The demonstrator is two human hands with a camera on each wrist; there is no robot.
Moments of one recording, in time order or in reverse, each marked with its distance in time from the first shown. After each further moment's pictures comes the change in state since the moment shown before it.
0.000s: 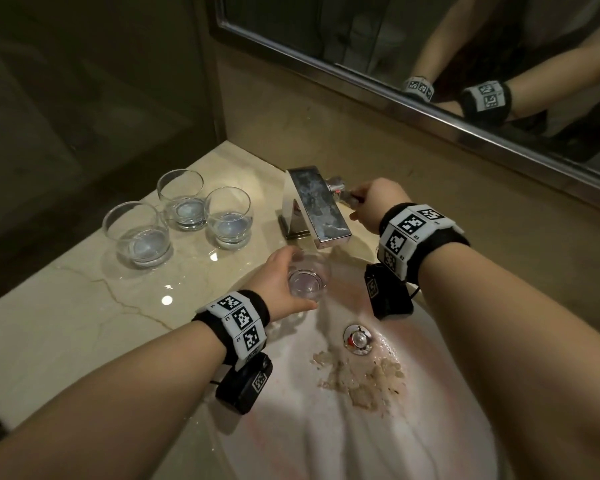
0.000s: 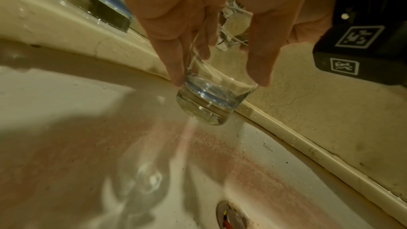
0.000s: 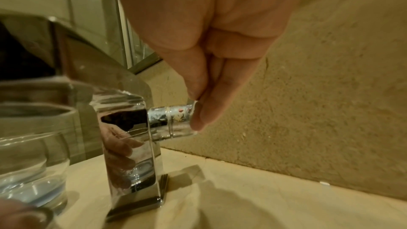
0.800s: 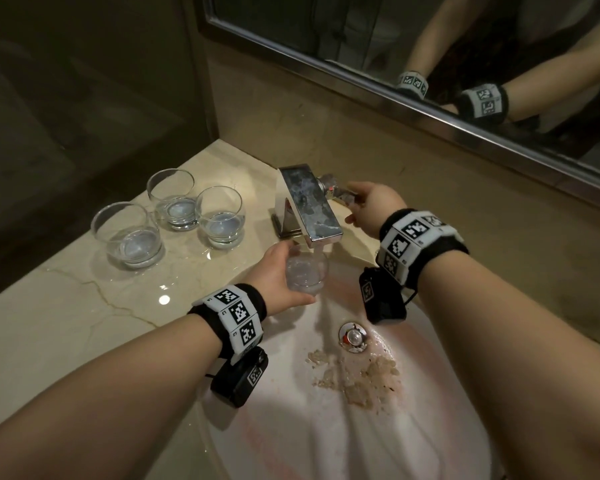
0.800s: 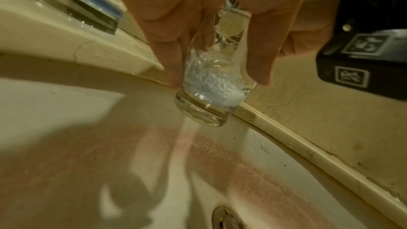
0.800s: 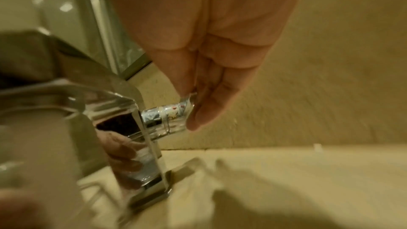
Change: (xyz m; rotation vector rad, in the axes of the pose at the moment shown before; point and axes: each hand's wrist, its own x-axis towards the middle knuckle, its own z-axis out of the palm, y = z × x) left_hand 0.008 0.008 0.000 0.015 -0.013 -0.034; right_hand -0.011 0.015 0.008 0.279 0.017 -0.050
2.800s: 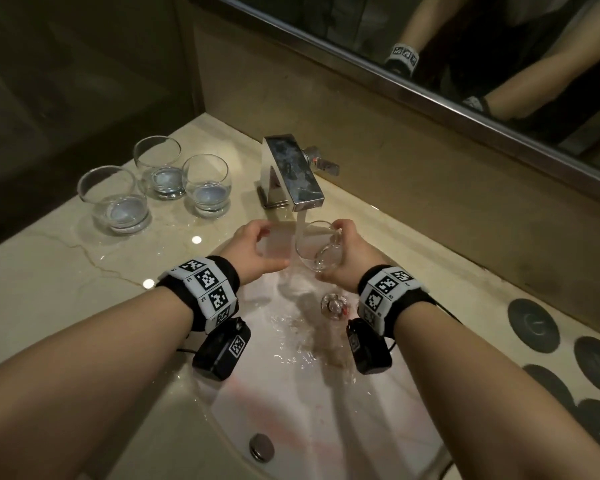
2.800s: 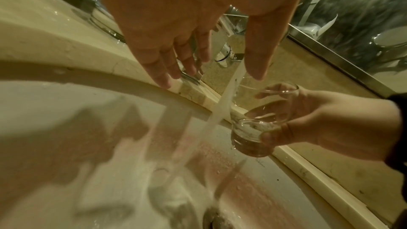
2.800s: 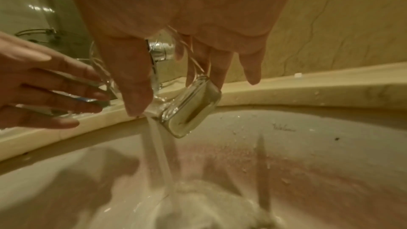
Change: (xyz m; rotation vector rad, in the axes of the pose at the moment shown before) left_hand -0.024 -0.005 -0.004 -0.138 0.050 -0.092; right_hand -0.087 0.053 0.063 -0.098 -0.082 -0.030
